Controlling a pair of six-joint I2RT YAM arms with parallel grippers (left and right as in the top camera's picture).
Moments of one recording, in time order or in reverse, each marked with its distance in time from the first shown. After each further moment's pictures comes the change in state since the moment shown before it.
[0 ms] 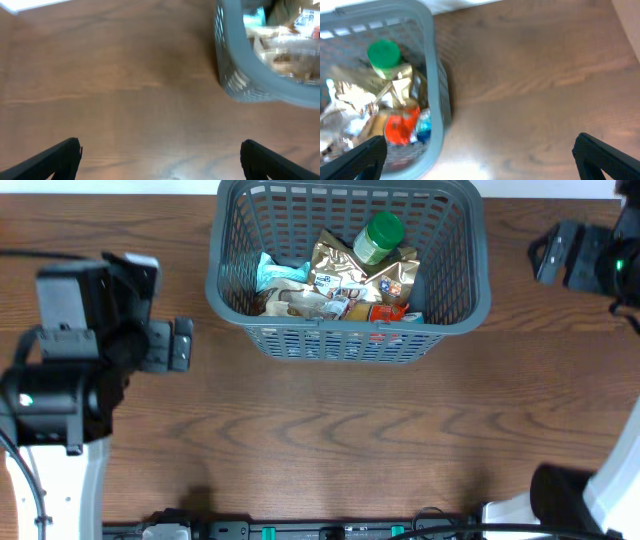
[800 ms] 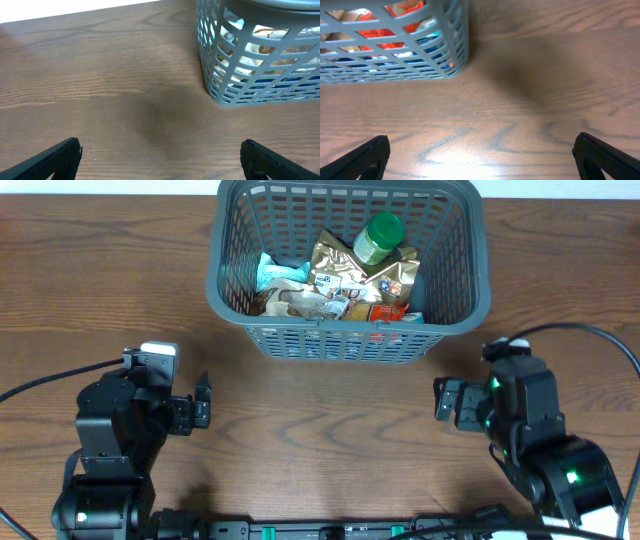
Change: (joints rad) left arm -0.005 -0.488 -0.632 0.386 0.075 -0.053; right arm 0.437 -0.848 -1.473 0.658 0.216 0.243
